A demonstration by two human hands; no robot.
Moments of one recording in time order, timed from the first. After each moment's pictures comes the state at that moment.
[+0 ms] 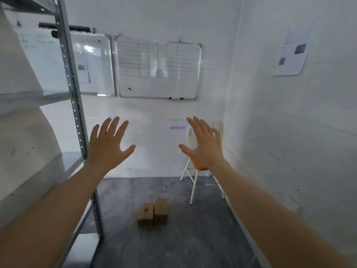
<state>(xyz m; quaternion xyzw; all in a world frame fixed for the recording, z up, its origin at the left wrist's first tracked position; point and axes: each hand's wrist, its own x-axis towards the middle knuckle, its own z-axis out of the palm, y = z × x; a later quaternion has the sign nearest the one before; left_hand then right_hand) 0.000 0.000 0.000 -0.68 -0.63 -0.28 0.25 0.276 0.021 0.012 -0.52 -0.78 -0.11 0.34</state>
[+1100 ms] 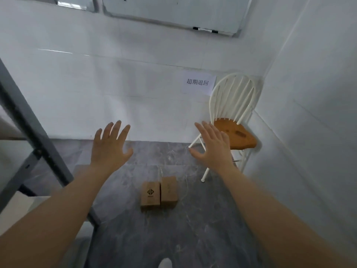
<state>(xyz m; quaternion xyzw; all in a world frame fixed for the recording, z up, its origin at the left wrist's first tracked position) -0.162 0.473 -0.206 -0.71 -0.69 -0.13 0.06 0.128 0.485 -0.176 -0.60 -0.78 -0.04 0.16</state>
